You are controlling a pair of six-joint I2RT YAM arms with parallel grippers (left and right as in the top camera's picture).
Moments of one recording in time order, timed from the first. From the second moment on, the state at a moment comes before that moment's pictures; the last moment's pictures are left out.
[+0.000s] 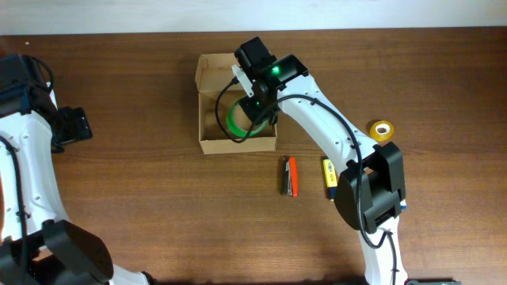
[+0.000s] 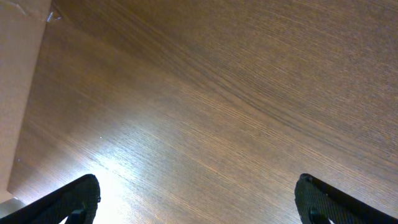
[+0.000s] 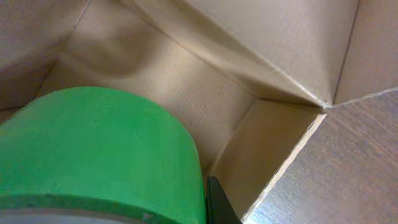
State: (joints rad) left arm 0.40 1.70 1.62 -1.16 -0.28 0.03; right arm 0.54 2.21 2.06 -1.10 0.03 -0.08
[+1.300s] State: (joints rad) left arm 0.40 1.70 1.62 -1.16 -0.28 0.03; right arm 0.52 2.34 2.06 -1.11 0.06 -0.08
